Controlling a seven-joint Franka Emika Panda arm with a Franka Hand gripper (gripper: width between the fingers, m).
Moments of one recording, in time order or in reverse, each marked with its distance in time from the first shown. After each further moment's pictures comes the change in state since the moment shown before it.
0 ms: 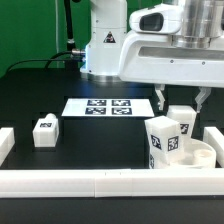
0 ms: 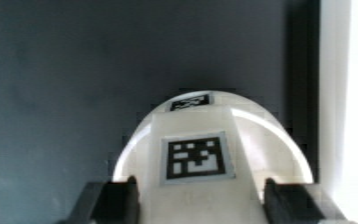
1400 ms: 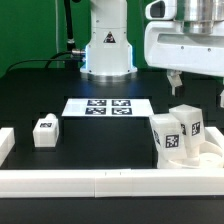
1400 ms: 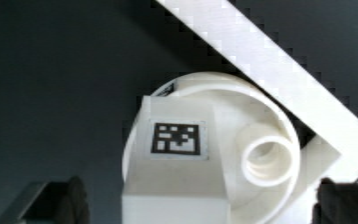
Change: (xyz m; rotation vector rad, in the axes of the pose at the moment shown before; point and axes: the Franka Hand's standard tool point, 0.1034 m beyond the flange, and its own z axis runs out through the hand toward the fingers) arm -0.001 -0.025 -0.016 0.095 0.004 0.639
